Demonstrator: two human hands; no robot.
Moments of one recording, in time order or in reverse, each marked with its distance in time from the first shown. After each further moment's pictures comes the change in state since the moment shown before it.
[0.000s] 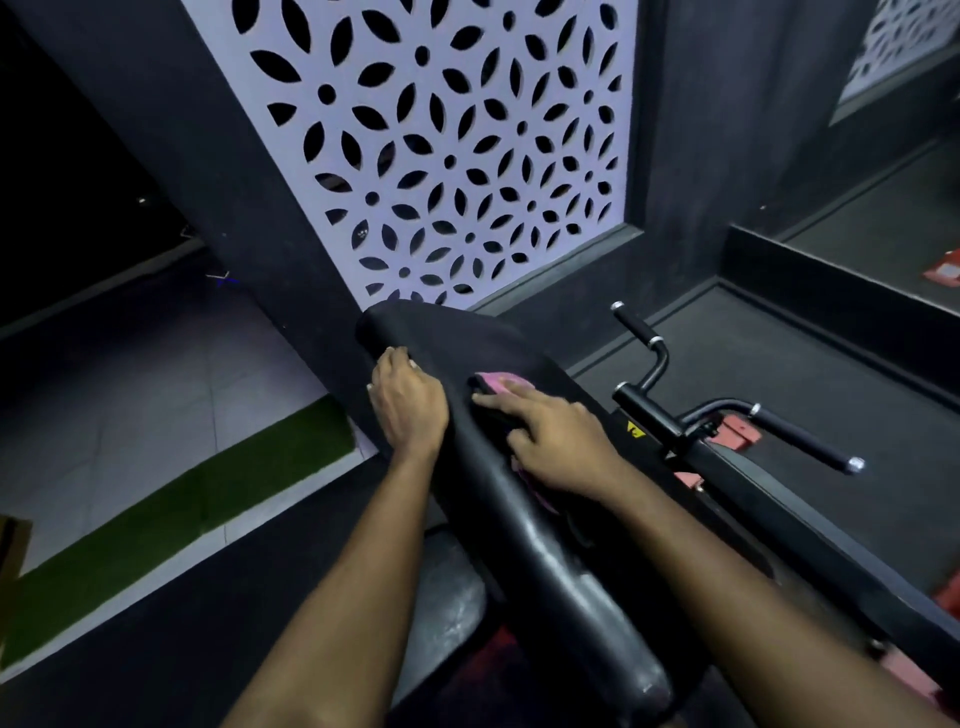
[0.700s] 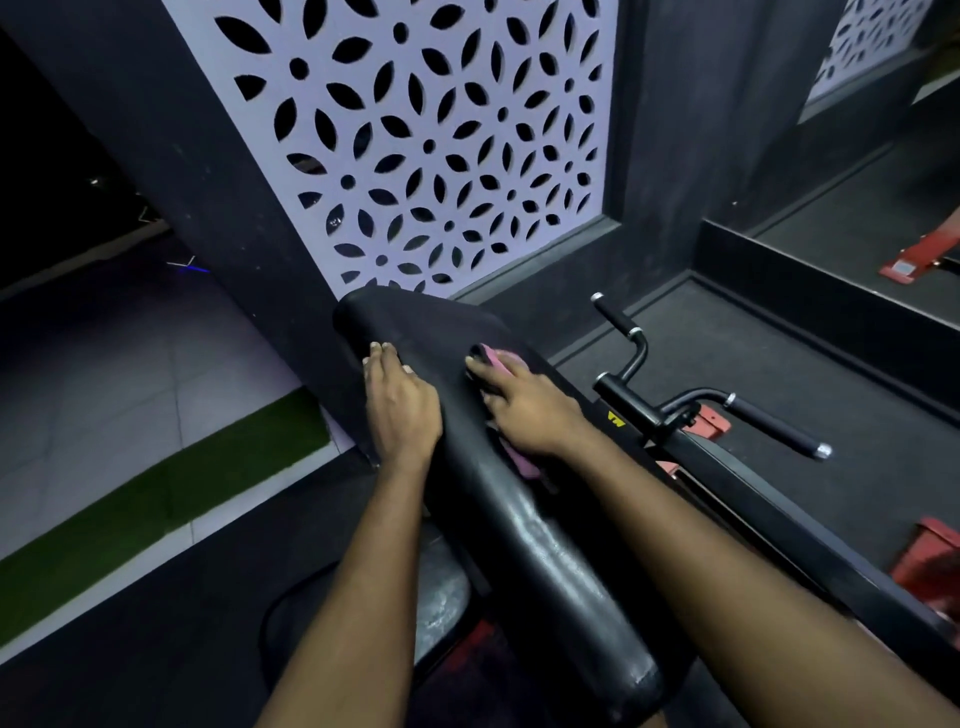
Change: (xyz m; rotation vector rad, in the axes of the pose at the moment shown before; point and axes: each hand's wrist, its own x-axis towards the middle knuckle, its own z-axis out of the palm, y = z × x) left_hand -0.020 -0.006 0.001 -0.053 -0.102 0.016; right_hand 0.049 0.022 0.023 -0.003 -0.052 0.175
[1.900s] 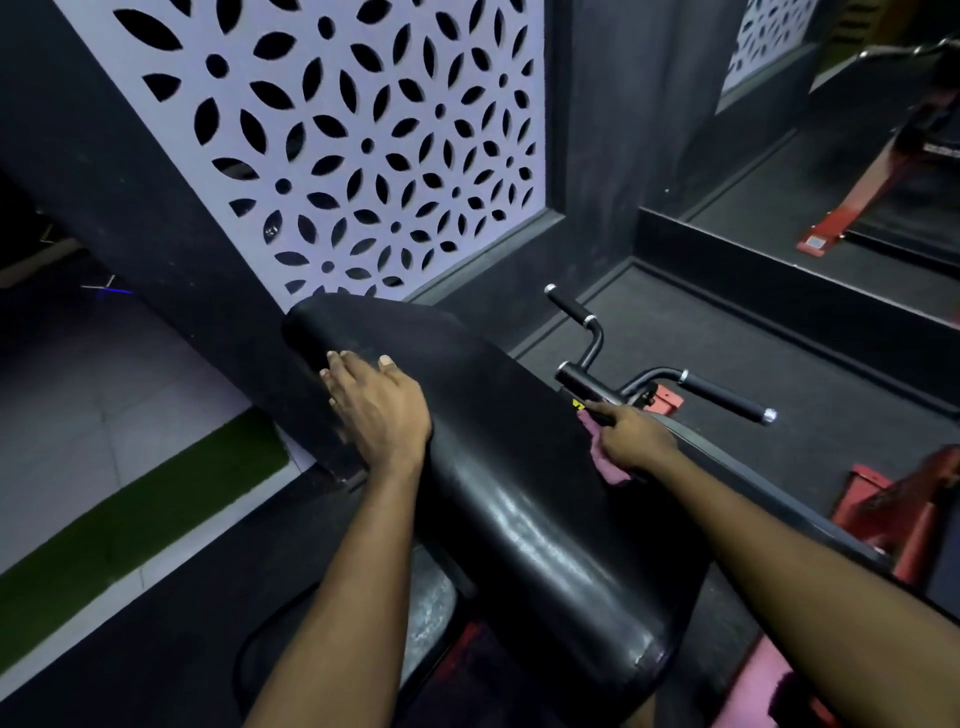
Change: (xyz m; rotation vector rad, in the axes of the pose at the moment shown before) left_hand -0.004 0.020 0.008 0.023 0.000 -0.094; right_hand -0.036 0.157 0.011 0.062 0.104 0.521
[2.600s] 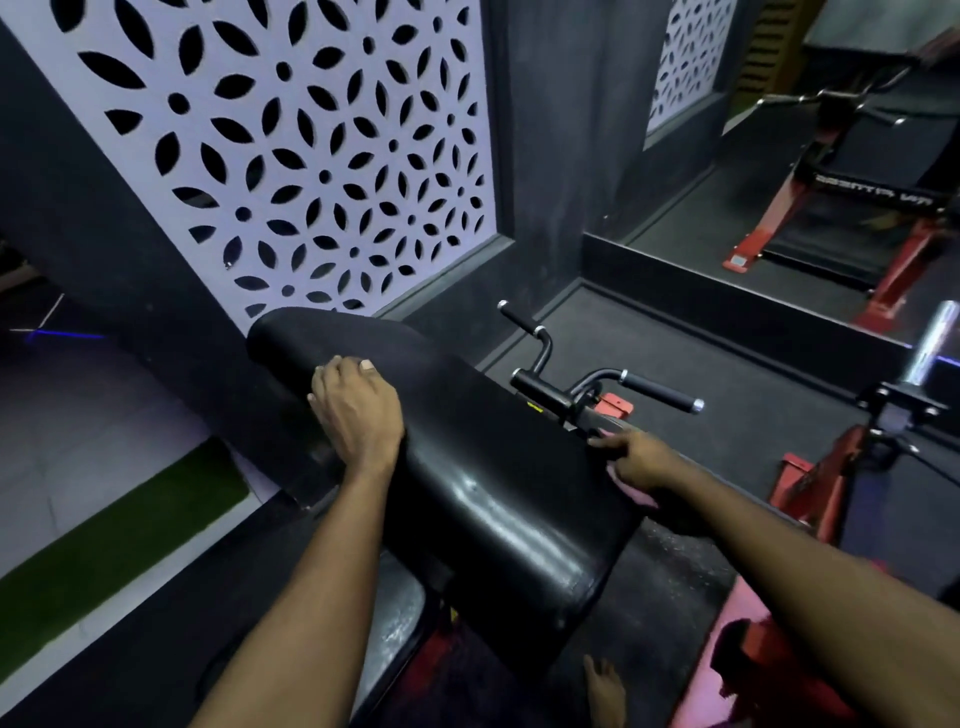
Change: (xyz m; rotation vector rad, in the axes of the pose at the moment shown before) left_hand -0.027 0.000 -0.008 -0.014 0.047 0.230; right_hand -0.060 0.080 -0.016 -0.040 -0.075 0.002
